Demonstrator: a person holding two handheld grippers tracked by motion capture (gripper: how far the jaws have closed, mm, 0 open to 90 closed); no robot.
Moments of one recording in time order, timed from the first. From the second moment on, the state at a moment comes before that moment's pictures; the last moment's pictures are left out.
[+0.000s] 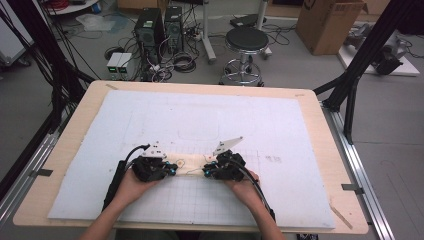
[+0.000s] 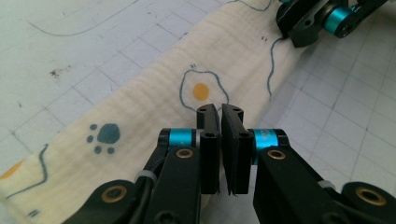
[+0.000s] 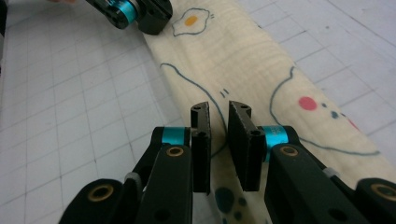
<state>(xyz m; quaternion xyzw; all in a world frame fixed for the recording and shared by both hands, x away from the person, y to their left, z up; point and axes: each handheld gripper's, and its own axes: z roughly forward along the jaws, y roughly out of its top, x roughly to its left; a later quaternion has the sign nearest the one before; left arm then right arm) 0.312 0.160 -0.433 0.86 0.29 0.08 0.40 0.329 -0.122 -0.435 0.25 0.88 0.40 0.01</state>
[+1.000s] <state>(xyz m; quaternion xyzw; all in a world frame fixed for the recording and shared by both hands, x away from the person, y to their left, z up) 0.304 0.206 -0.438 0.85 0.32 0.08 0.42 0.329 -0.204 -0.435 0.28 0.87 0.40 0.06</state>
